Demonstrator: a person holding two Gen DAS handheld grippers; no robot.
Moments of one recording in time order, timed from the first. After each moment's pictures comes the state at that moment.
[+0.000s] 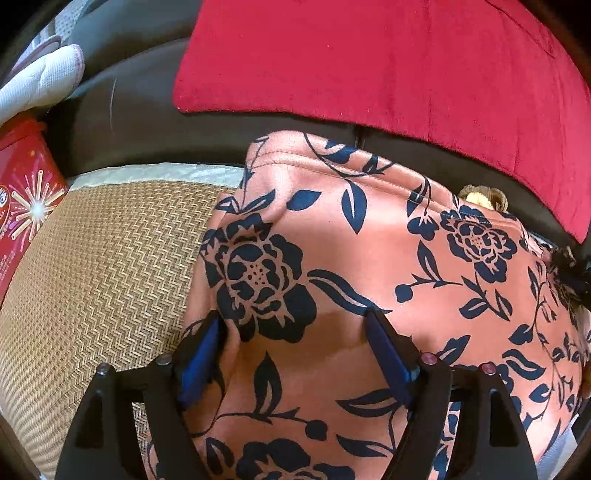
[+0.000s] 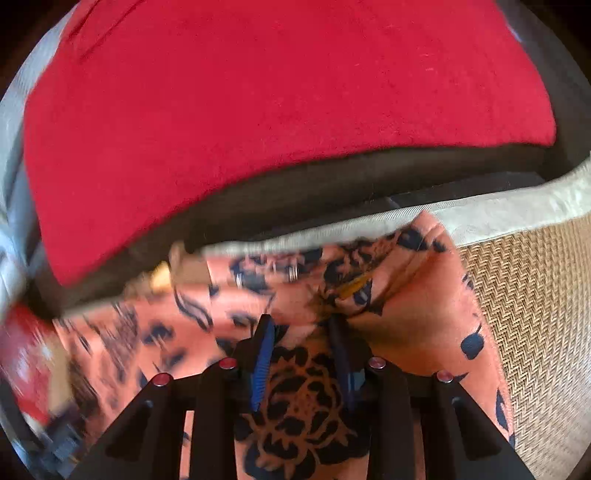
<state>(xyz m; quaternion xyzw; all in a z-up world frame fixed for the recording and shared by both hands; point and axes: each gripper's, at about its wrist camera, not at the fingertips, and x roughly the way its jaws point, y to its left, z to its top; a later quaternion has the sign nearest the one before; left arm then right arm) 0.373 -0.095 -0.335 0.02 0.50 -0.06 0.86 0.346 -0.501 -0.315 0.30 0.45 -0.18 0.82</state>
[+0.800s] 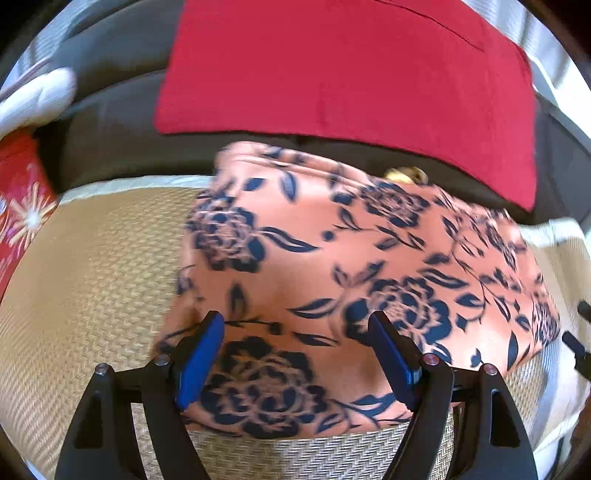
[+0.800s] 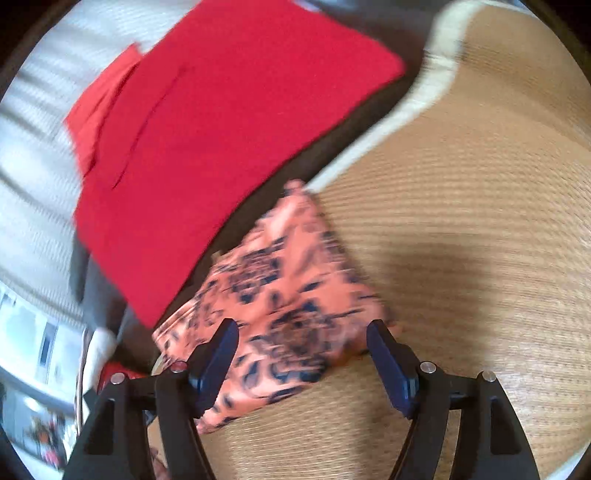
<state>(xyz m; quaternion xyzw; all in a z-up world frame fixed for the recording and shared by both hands) 0.270 -0.071 -0.291 0.05 0.46 -0.15 0.87 0.102 -0.494 -0.280 0.49 0.32 -0.20 0.79</state>
